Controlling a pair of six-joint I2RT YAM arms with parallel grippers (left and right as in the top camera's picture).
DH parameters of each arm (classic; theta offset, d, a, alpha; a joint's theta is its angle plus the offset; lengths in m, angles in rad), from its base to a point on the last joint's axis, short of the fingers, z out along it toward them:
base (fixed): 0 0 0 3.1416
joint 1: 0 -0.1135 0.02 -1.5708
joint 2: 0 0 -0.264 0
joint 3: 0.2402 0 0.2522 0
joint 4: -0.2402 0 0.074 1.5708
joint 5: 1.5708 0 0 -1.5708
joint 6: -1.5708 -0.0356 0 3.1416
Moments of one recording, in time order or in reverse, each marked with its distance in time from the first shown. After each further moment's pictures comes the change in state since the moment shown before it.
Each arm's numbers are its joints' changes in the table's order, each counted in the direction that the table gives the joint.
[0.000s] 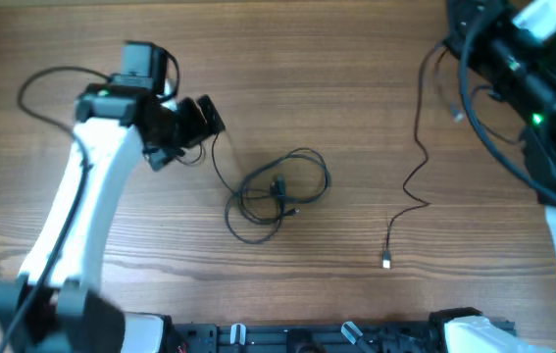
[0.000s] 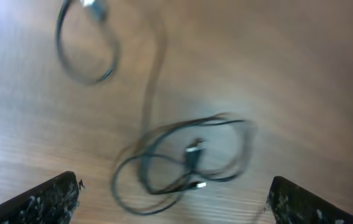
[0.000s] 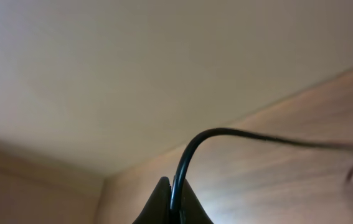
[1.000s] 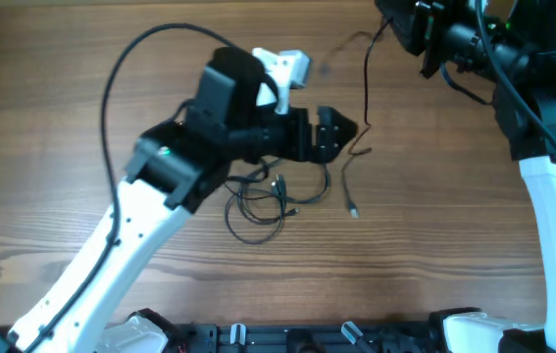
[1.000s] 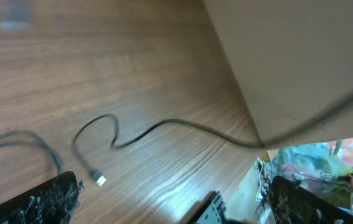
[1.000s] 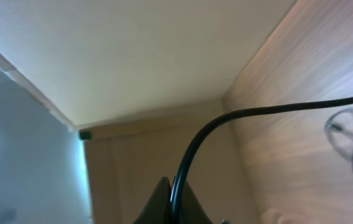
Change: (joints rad) left arm 0.481 0.129 0.036 0.409 0.237 -0.047; right arm 0.000 -0.115 0.000 0.148 -0.441 -0.749
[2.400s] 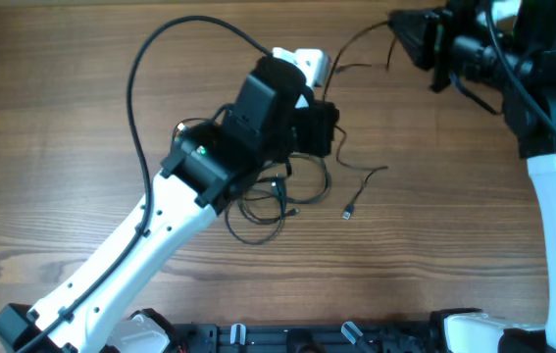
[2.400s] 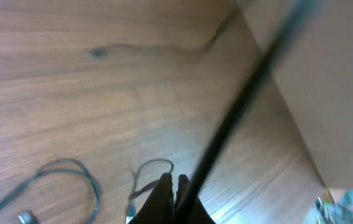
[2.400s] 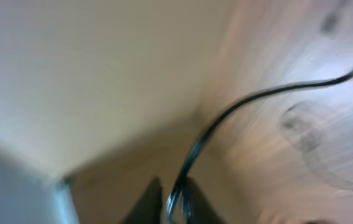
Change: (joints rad) left arm 0.077 -0.054 0.000 0.053 -0.304 -0.006; right arm 0.051 0.000 0.000 -0.264 0.145 0.018
